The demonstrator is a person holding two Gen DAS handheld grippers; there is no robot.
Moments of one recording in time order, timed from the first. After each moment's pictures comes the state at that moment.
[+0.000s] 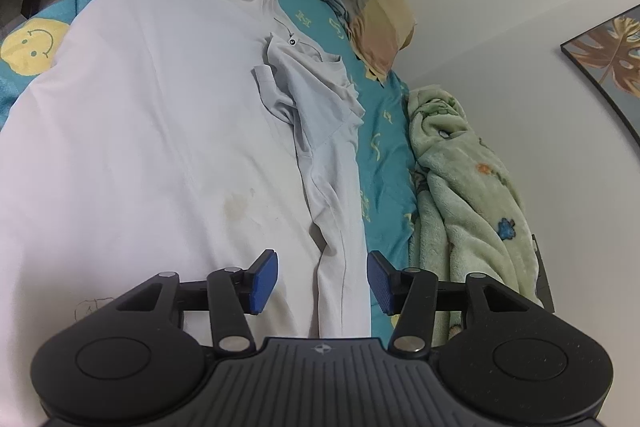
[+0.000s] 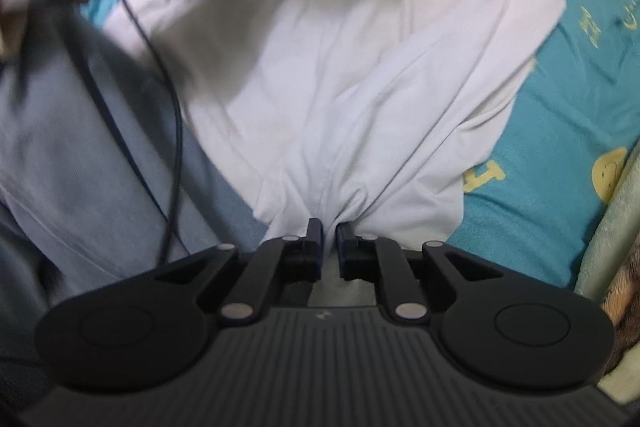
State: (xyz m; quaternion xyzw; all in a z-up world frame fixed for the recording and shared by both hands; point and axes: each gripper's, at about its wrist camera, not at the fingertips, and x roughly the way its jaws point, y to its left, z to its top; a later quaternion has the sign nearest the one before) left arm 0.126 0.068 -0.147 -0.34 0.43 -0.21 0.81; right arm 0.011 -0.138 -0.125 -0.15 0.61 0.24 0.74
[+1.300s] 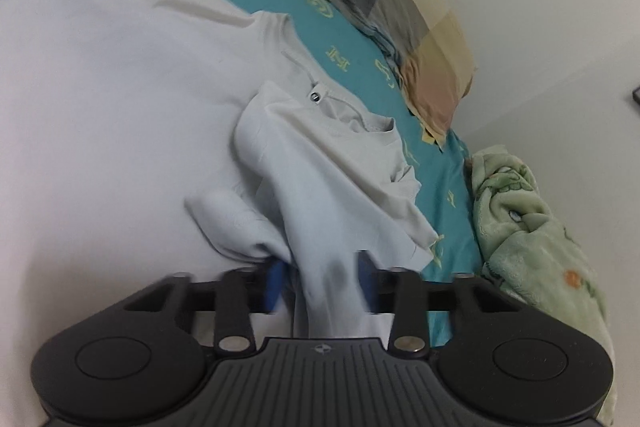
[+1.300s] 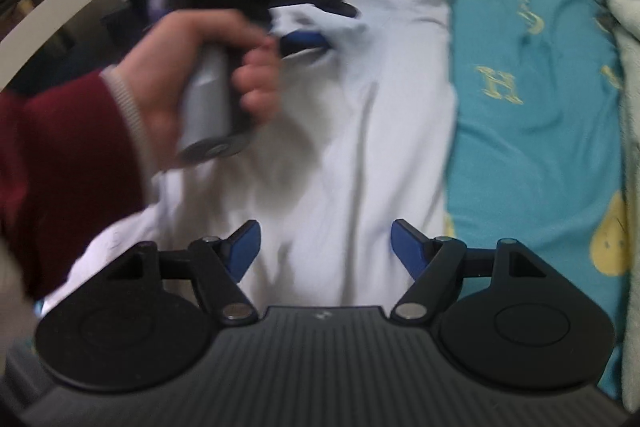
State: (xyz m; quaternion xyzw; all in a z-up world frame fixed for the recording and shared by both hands) left arm 0.353 -0.011 -0.212 -0.34 0.40 -0.11 0.85; right arm 0.122 -0.169 -0.155 0.06 0.44 0.13 0.89
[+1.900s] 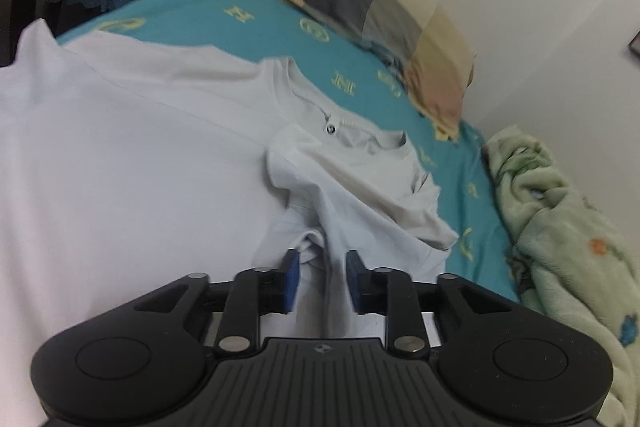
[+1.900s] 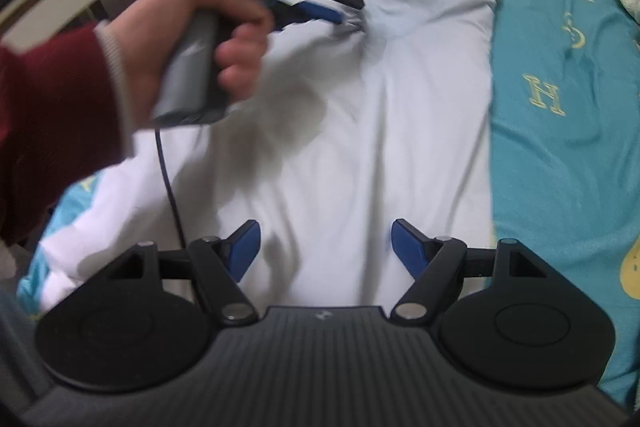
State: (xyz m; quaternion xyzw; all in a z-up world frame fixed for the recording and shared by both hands) left arm 0.321 0.033 -0.173 -0.26 0.38 -0.10 0.88; right arm 0.121 -0.160 -0.161 0.05 0.43 0.18 0.88
